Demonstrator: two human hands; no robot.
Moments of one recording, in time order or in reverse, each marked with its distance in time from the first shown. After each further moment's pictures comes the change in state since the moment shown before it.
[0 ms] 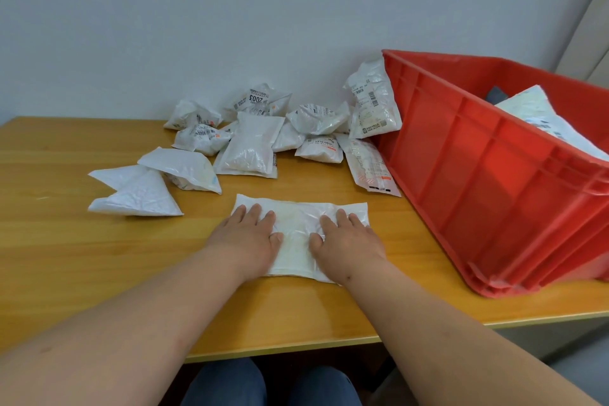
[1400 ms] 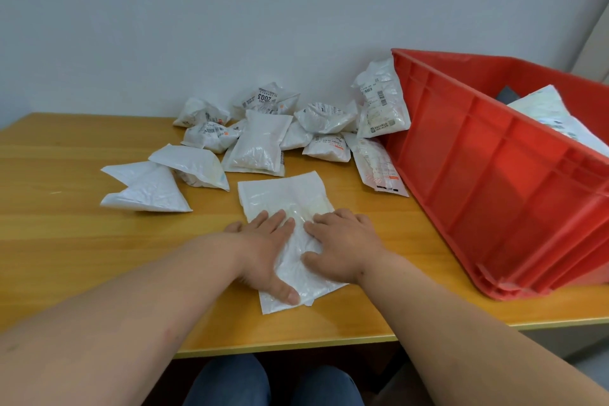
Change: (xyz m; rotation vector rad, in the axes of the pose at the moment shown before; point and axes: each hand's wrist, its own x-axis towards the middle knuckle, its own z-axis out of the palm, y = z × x) left_hand -0.011 -0.005 -0.017 0.114 -0.281 0.223; right_hand -0.008 -0.008 -0.019 -0.093 0.035 -0.313
